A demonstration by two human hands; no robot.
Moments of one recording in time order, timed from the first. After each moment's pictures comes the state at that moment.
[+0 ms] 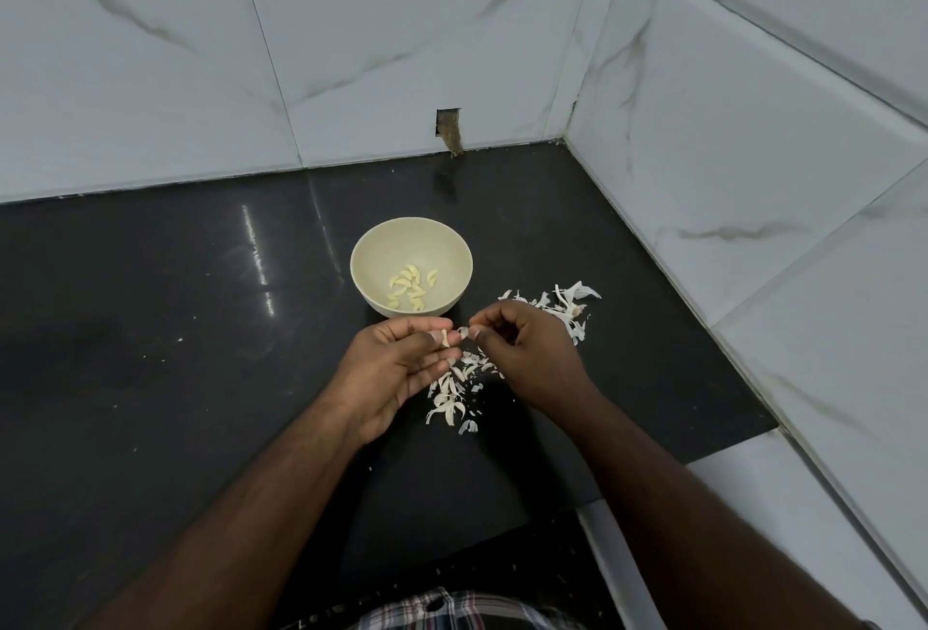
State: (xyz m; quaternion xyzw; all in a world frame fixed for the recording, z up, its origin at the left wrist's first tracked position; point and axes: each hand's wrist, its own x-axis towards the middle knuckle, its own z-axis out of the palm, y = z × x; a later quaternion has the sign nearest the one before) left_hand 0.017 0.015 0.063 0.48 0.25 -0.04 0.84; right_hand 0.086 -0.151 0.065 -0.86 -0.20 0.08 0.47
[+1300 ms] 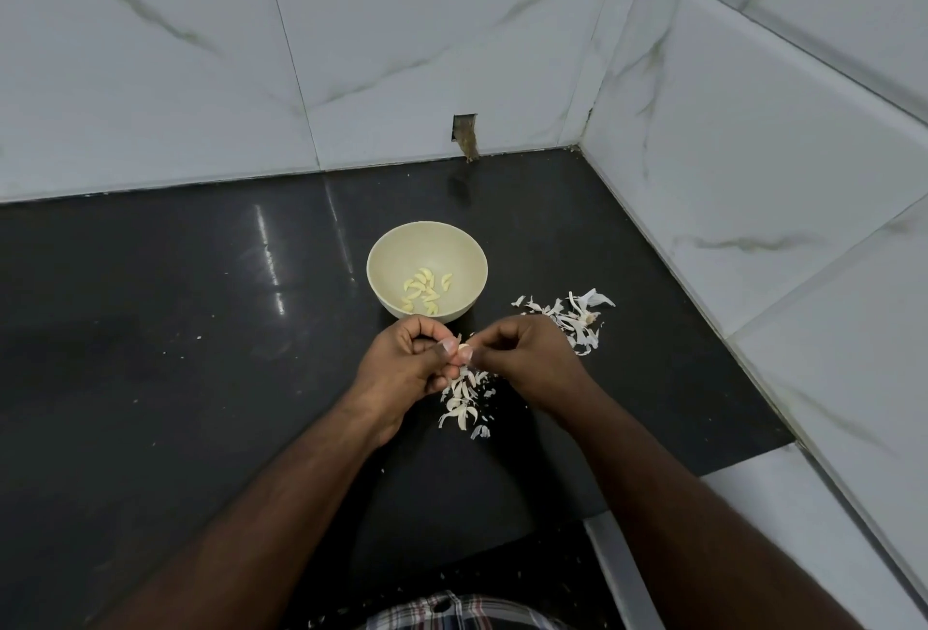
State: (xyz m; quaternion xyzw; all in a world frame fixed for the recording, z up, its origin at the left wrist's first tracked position) left_hand 0.016 0.015 0.056 0.59 0.22 -0.02 0.78; right_hand 0.089 -0.141 0.066 -0.82 -0.18 0.21 0.51
